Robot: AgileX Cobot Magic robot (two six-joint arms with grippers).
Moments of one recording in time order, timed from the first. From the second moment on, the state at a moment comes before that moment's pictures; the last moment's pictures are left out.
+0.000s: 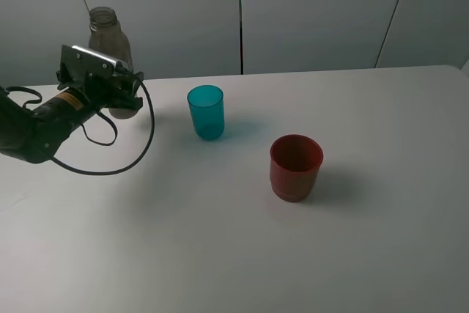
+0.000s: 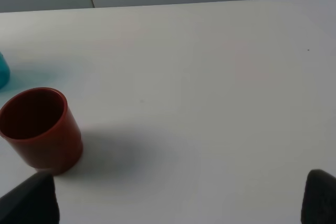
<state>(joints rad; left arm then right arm) -0.12 2.12 -0.79 0.19 -1.17 0.14 -0.01 0.00 -0.50 0.09 1.10 -0.01</state>
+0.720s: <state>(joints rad) -0.12 1.84 -0.79 0.33 -0.69 0.15 -0.01 0.00 -0.50 0.09 1.10 -0.01</state>
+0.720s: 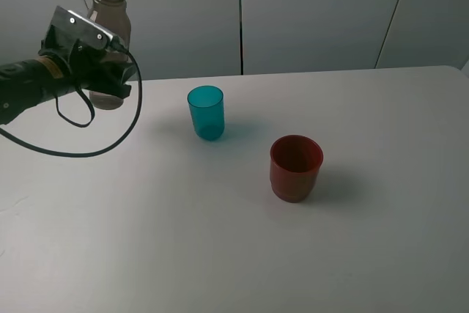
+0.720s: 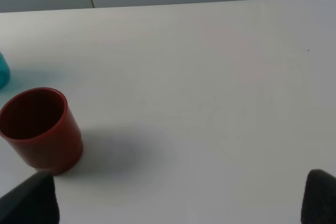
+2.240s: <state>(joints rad) -0.26 1.83 -0.79 0.05 -0.52 0.74 -0.01 0.00 -0.50 0.09 1.10 -0.01</state>
